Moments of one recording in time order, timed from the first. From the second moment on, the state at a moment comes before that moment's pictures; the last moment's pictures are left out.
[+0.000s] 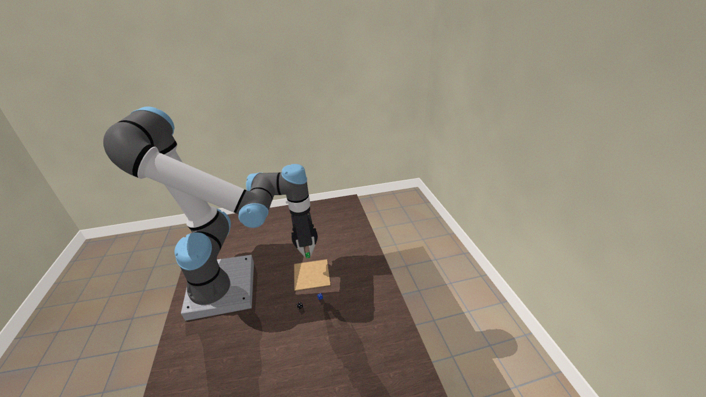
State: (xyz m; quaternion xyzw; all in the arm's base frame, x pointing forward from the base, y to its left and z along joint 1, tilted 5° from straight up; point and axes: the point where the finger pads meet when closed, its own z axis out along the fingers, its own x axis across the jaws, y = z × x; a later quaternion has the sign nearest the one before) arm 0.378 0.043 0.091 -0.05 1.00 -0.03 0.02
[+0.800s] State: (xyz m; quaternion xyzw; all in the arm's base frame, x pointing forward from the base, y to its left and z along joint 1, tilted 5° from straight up) arm 0.381 0.040 0.020 -0.05 1.00 -0.03 0.02
